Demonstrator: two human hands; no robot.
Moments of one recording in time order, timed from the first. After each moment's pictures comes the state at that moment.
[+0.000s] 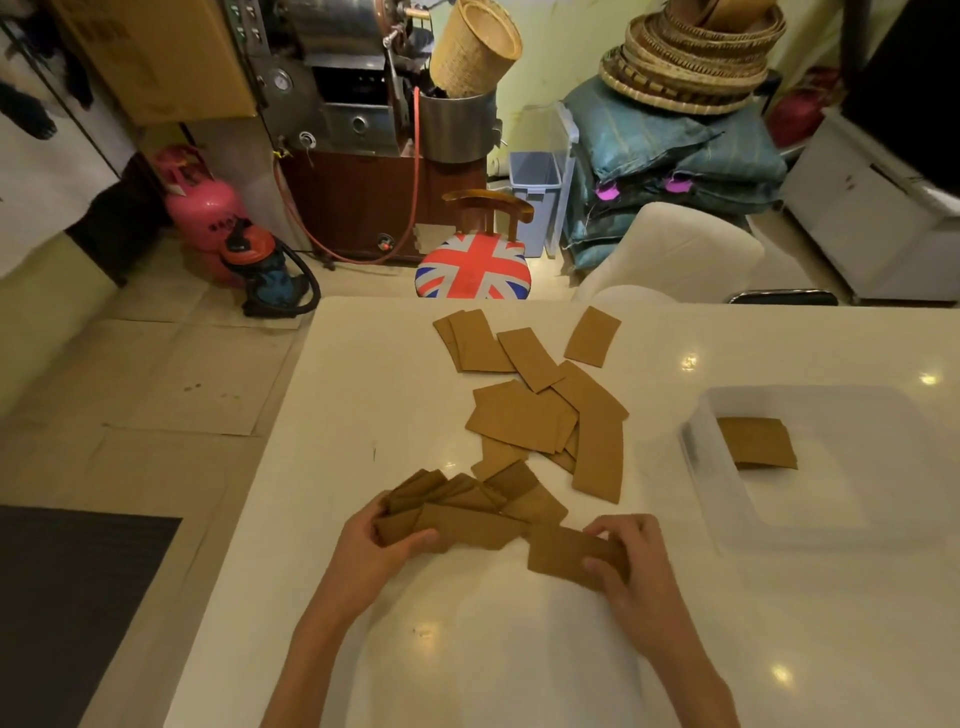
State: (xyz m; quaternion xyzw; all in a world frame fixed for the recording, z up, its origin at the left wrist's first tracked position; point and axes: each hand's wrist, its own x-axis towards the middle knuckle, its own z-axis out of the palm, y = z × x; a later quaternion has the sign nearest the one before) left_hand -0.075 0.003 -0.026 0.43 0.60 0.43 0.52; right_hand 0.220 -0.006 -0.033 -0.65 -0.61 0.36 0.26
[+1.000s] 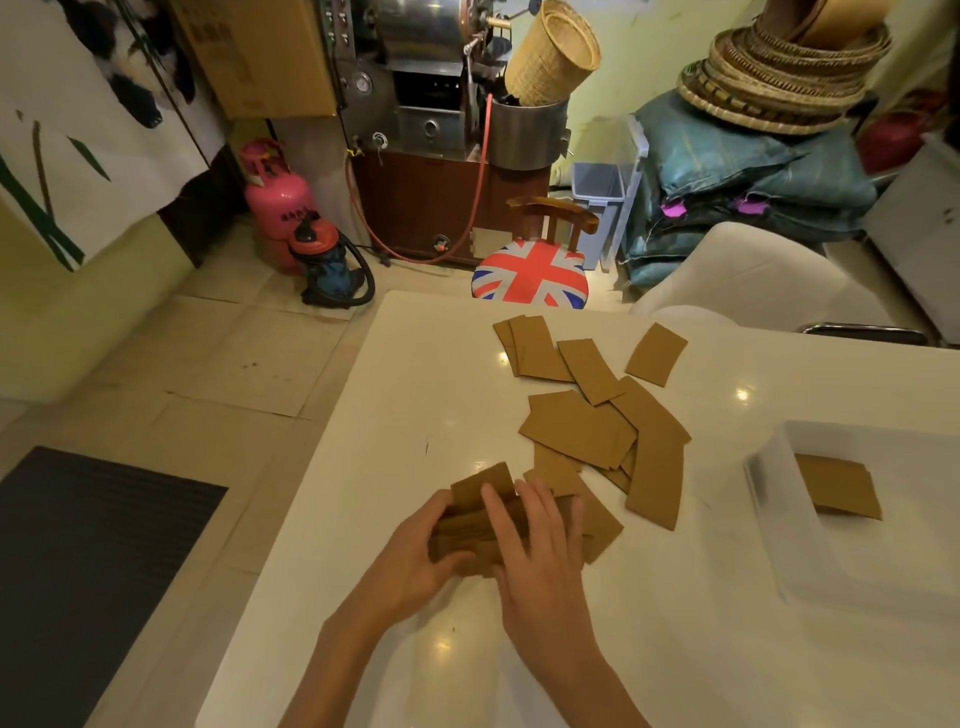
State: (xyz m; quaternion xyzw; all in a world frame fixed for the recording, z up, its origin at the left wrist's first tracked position) left_hand -0.085 -0.008 -0.030 0.55 0.60 0.34 0.47; right_hand 0.086 -0.005 -0.046 -0.51 -0.83 0.05 0.20
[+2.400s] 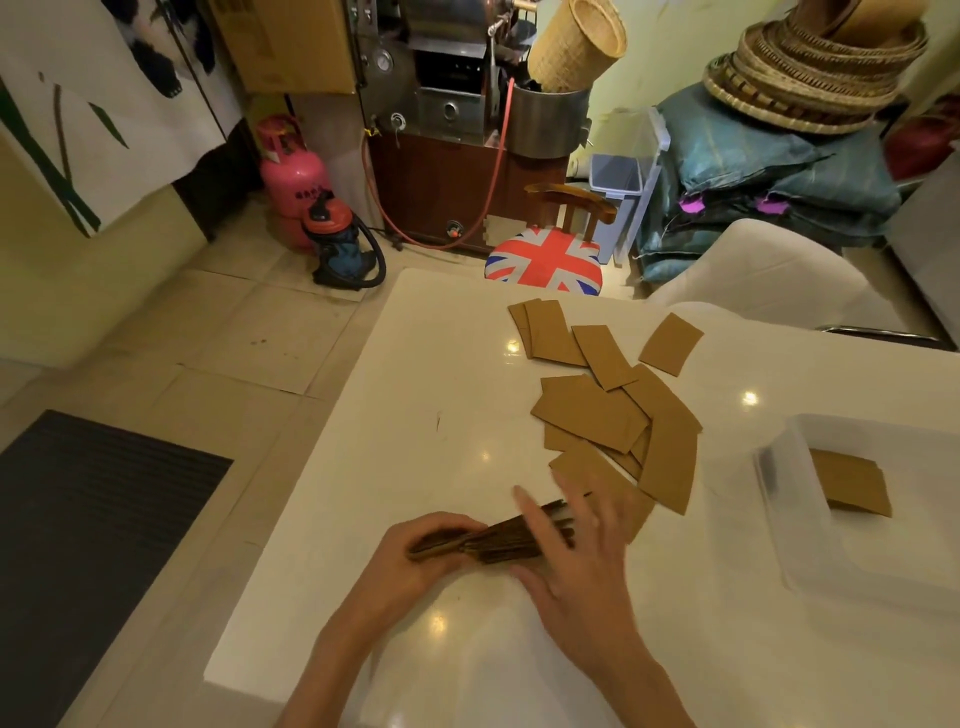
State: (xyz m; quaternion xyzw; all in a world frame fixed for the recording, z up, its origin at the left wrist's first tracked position) left_hand -0.088 -0.045 -0.036 0.50 0.59 0.40 0.49; right_hand 0.125 -0.013 -0.040 -0.48 -0.84 0.09 0.22
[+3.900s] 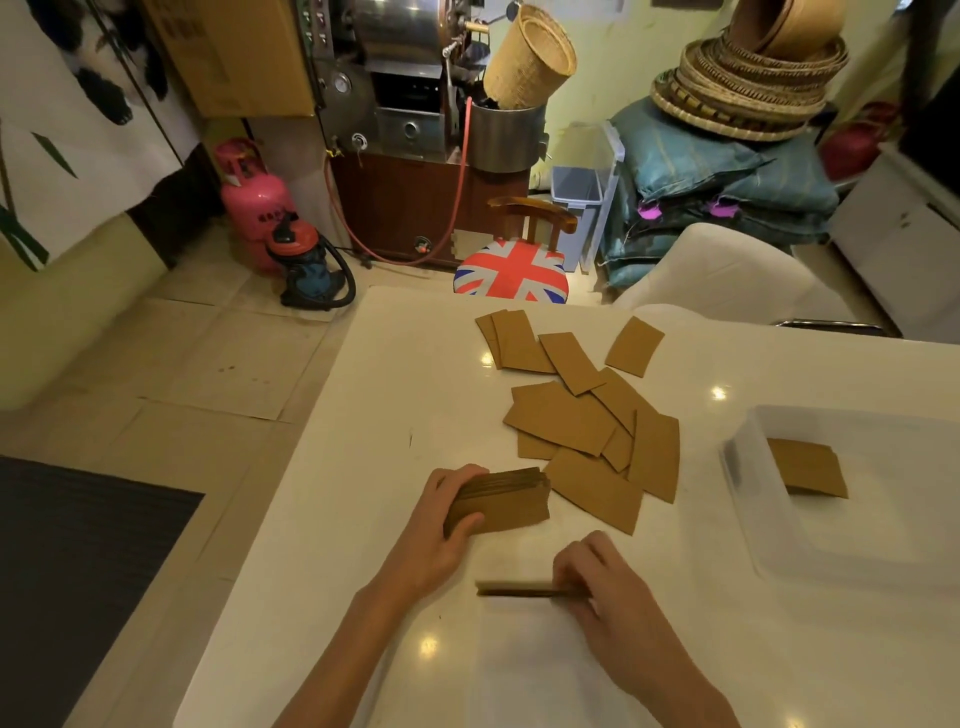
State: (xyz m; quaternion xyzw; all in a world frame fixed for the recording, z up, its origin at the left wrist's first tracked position) left_hand -0.062 0.009 -0.067 0.65 0.55 0.38 0.36; right_hand 0.175 -0.019 -0.023 -0.53 -0.78 0.31 0.14
